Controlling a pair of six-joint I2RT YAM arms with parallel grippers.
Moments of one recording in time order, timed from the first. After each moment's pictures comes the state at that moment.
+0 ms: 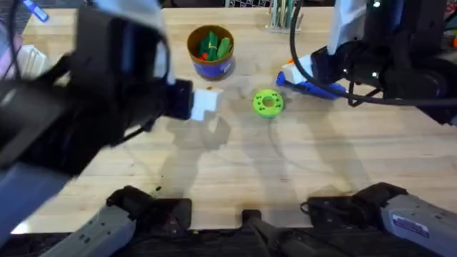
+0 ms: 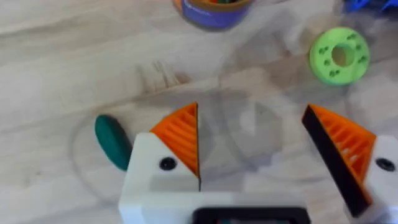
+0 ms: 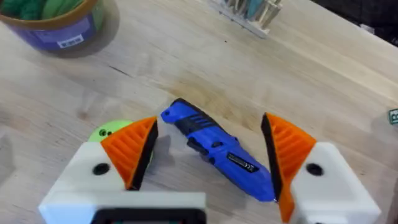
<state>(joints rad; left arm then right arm) -0.45 0.89 0.83 -0.78 -0.07 -0.22 0.35 1.13 0.86 -0.43 0.15 -0.16</state>
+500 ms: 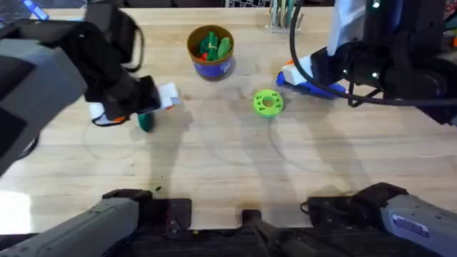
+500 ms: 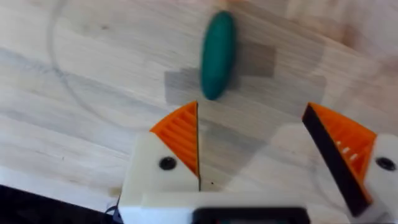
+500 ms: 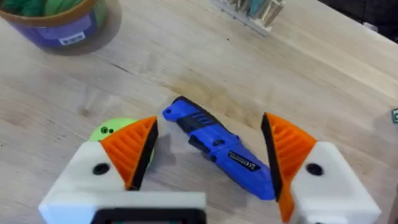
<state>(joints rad) -0.05 1.25 0.93 -1.04 -0.11 -0.43 0.35 1.13 0.86 -0.44 0.15 -0.16</state>
